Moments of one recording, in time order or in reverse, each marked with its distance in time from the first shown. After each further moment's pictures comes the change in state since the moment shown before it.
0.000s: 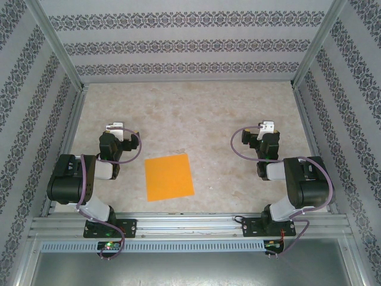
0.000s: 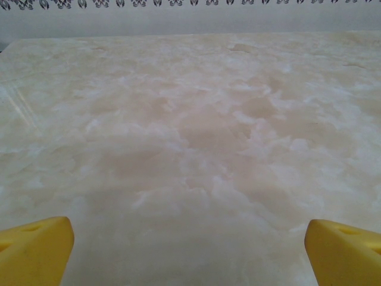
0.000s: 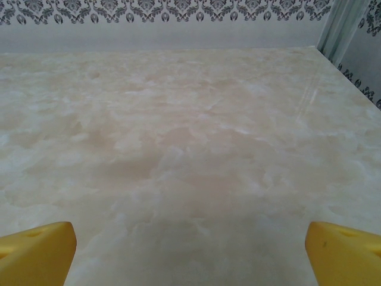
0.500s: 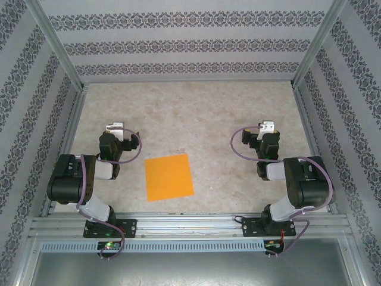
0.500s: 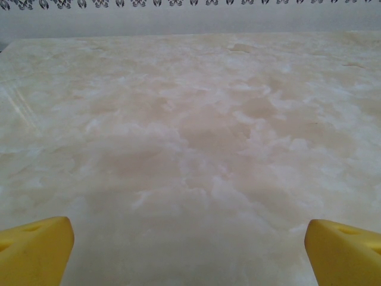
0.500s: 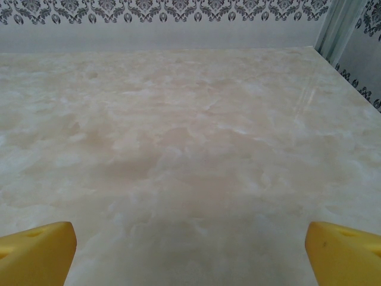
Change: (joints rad) left arm 0.000 0.000 0.000 0.000 0.001 0.000; right arm 0.006 0.001 0.000 0.000 0.016 -0.001
